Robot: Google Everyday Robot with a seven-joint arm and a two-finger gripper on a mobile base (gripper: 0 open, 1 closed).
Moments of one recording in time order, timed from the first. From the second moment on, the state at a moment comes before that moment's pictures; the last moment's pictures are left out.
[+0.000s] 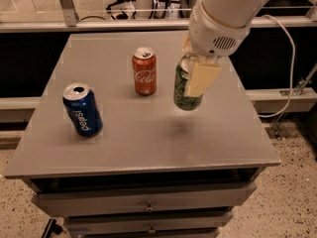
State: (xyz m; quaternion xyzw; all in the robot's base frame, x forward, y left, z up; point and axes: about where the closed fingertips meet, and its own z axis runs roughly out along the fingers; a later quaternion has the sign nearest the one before) arm 0.495 -0.071 0.960 -0.72 0.67 -0.02 0.18
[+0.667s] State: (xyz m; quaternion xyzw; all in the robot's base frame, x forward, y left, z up) arm 0.524 -0.044 0.978 -0.73 0.66 -0.02 0.17
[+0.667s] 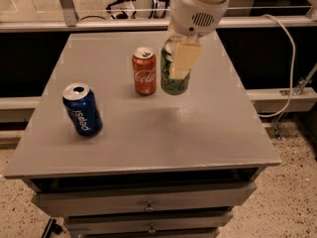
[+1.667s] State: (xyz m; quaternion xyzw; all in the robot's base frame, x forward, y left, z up) arm 0.552 -0.034 0.959 -0.63 0.76 0.02 0.15
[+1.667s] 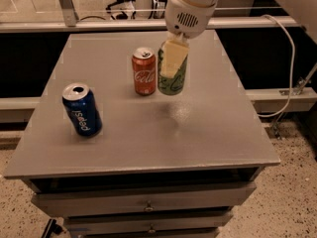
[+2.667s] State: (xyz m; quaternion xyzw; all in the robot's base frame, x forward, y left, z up) arm 0.573 -0.038 0.932 -0.57 0.81 0.03 0.14
